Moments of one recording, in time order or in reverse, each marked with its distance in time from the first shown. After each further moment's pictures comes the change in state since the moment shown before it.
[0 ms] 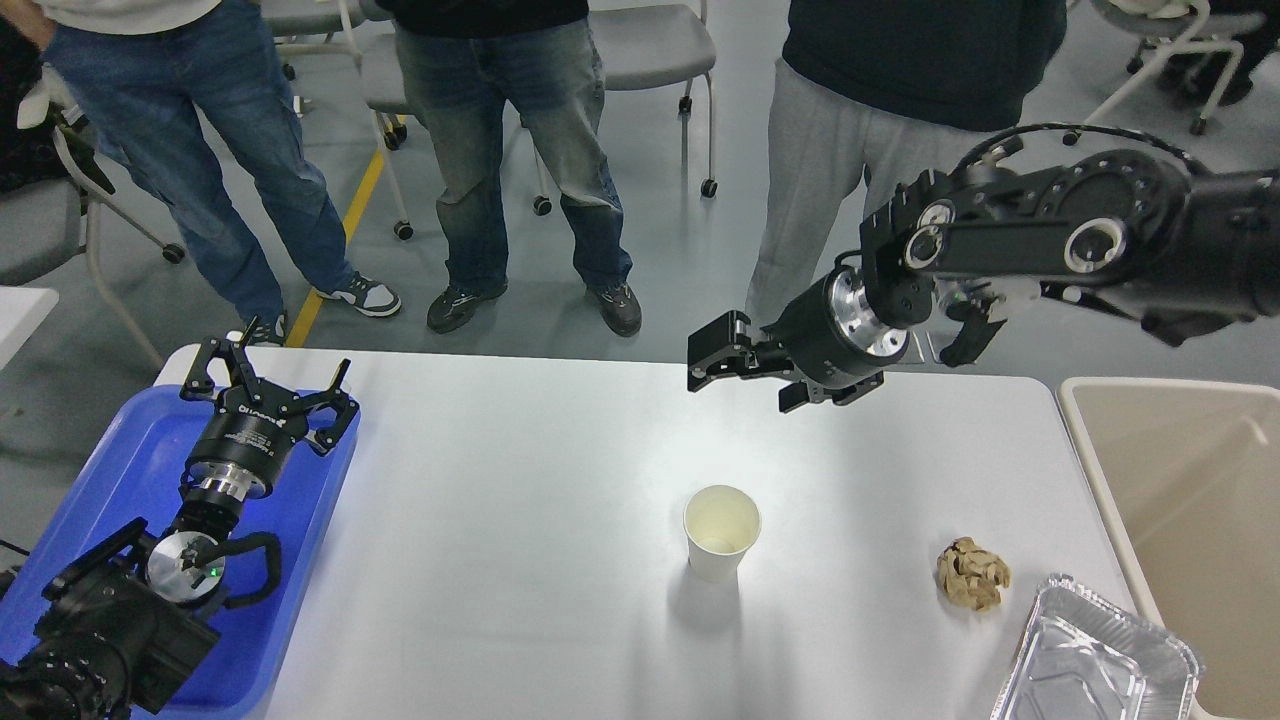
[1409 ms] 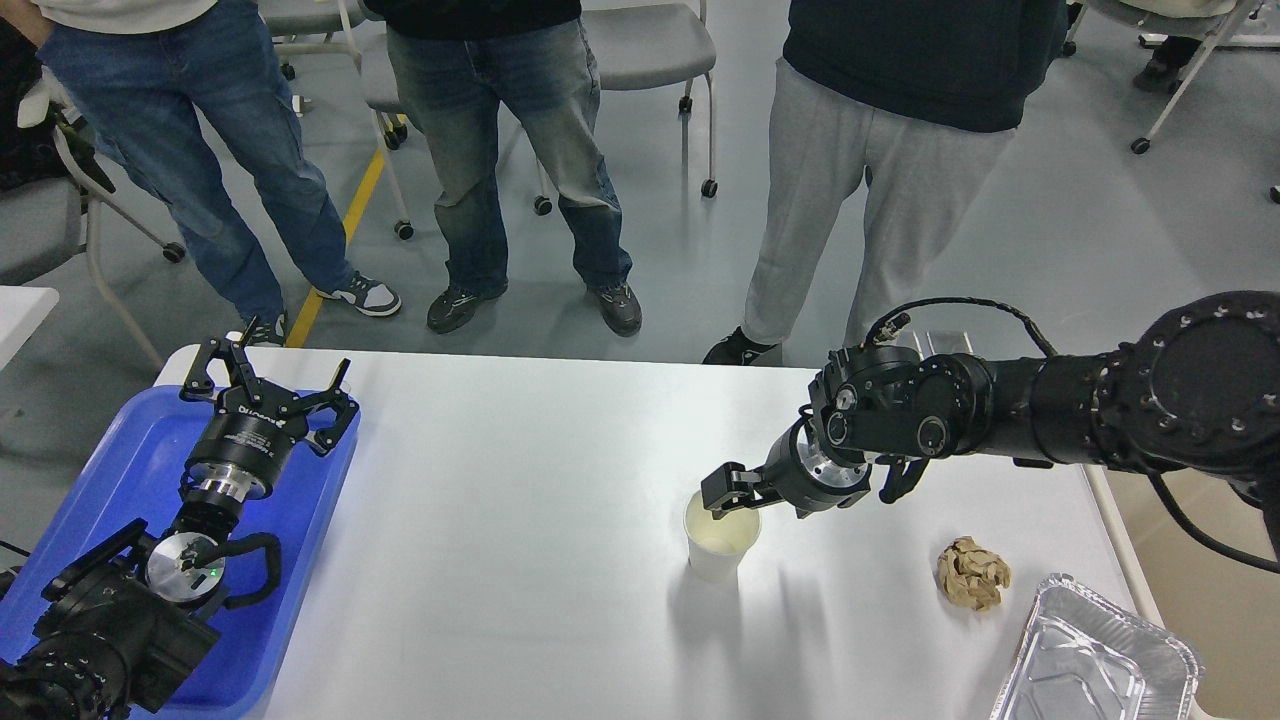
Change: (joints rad) left arm 0.000 0.000 0.000 0.000 0.000 0.000 0.000; right arm -0.381 0.201 -0.066 -0.303 -0.197 -0.045 0.004
